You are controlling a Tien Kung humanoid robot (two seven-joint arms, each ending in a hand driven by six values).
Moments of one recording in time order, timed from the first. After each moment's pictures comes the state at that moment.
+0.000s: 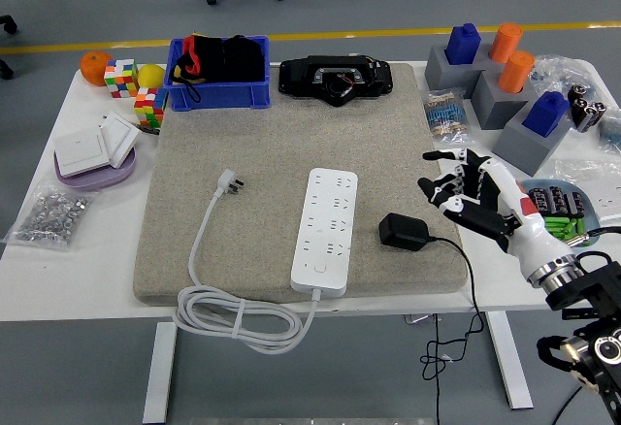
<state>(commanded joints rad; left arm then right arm) -0.14 0.05 -1.43 -0.18 1.38 -0.07 0.34 -0.01 -0.21 1.16 1.75 -1.38 -0.05 -0.08</state>
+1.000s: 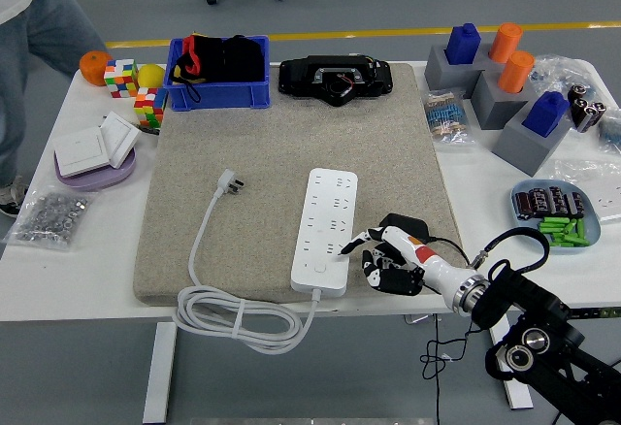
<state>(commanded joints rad) -0.14 0.05 -1.43 -0.18 1.38 -0.07 0.34 0.22 -0.24 0.80 1.54 -1.52 -0.03 -0.24</state>
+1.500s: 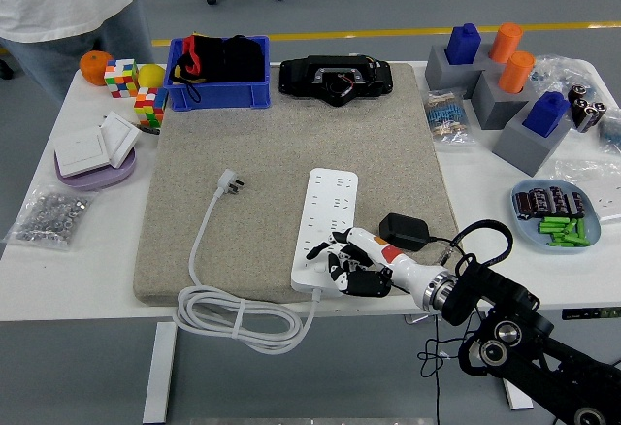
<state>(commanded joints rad) -0.14 0.05 -1.42 -0.18 1.37 -0.07 0.34 0.30 -0.21 0.70 1.52 -1.46 -0.04 -0.24</state>
